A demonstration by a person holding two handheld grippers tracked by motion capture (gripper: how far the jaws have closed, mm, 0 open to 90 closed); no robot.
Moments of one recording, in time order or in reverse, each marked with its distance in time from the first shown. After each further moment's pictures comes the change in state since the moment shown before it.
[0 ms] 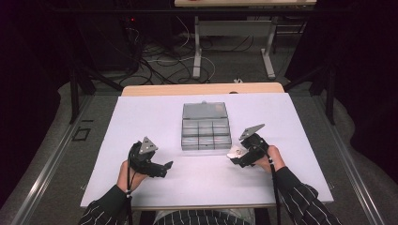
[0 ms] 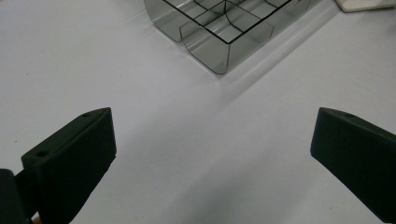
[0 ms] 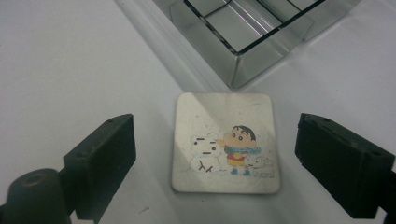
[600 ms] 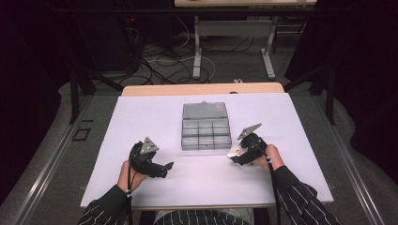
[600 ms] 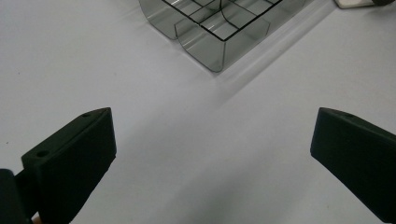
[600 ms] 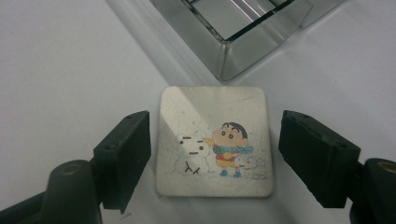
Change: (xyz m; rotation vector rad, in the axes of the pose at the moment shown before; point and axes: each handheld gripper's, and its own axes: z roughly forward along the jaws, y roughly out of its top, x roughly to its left) left arm -0.002 0.001 0.004 0.006 -0.010 0.001; right arm -0.005 0.001 0.009 0.037 -0.020 -0.004
